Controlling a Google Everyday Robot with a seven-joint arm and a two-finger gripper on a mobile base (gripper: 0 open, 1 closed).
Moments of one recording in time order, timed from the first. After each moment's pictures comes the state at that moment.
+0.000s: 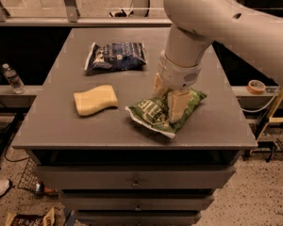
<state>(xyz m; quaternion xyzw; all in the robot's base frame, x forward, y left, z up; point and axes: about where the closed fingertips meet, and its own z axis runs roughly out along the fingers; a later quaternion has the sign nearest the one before) 0.519 -0.070 0.839 -0.85 0.53 0.03 0.07</state>
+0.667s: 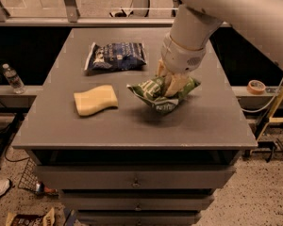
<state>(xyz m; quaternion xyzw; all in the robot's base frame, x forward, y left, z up) 0.542 -0.067 0.867 -0.84 0.54 0.04 0.11</state>
